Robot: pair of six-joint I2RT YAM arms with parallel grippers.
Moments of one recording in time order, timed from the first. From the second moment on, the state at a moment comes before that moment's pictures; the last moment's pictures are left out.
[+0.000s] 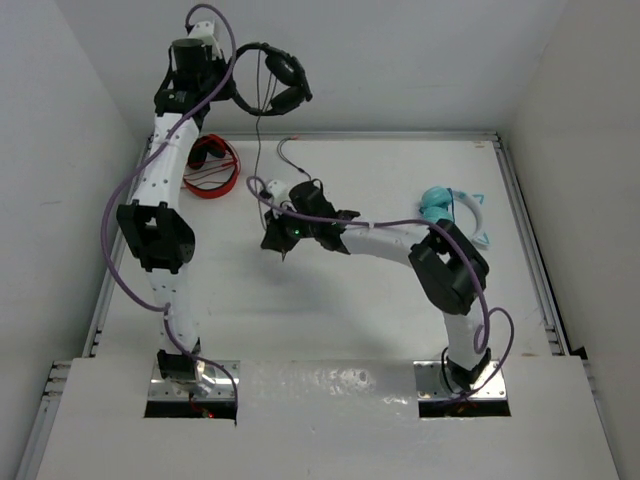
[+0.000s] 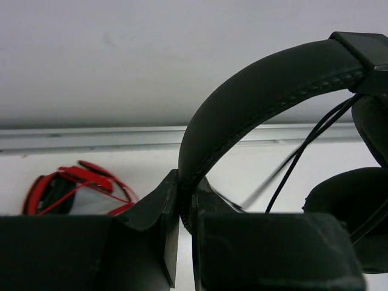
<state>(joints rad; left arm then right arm) -0.06 2.11 2.37 -0.56 0.12 -0.20 0.78 2.03 1.34 0.14 -0.35 0.18</state>
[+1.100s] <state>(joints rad) -0.14 2.15 2.18 -0.85 0.33 0.61 0.40 1.91 1.86 -0.15 0.25 -0.26</state>
